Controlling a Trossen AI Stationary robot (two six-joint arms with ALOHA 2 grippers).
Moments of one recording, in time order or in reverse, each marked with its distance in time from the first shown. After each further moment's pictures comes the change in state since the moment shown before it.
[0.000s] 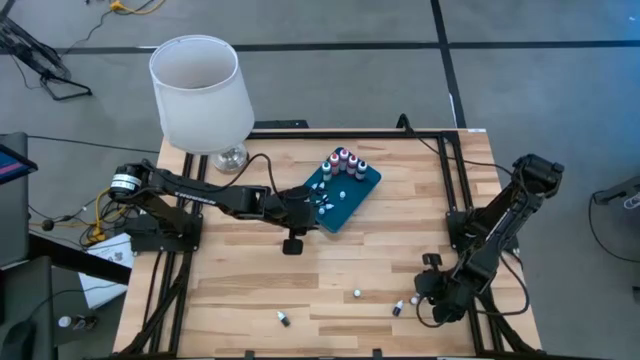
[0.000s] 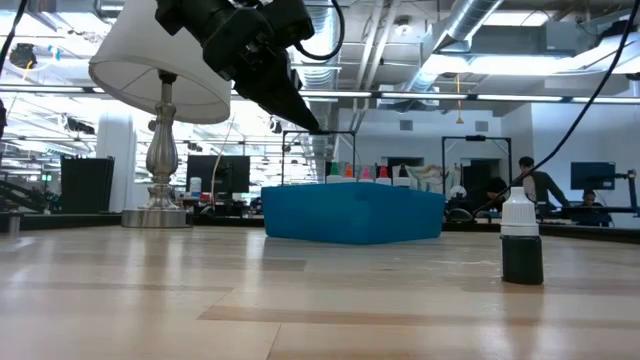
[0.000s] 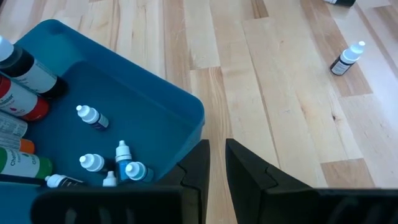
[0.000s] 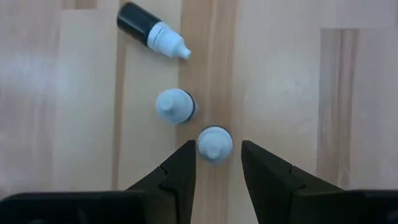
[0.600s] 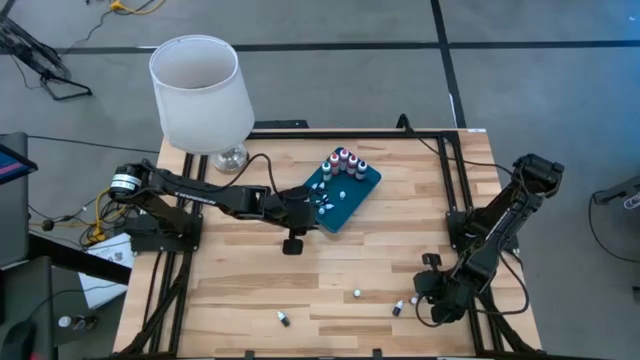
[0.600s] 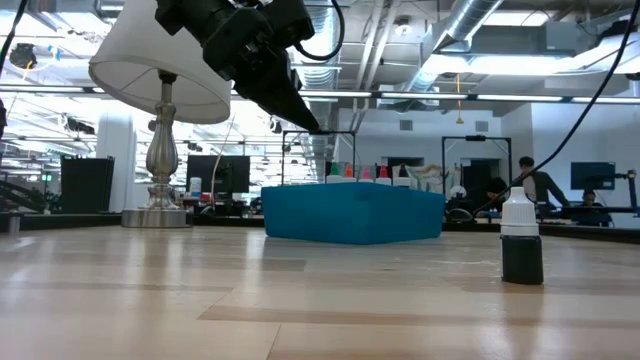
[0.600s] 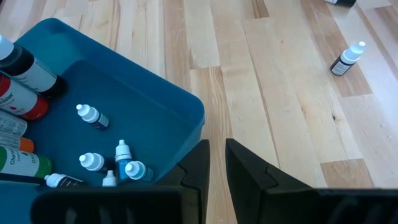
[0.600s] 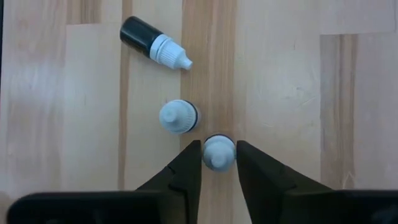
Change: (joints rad) left arm 0.000 0.000 0.000 -0.001 0.000 -0.004; right arm -0.005 -0.003 0.000 0.015 0.005 0.021
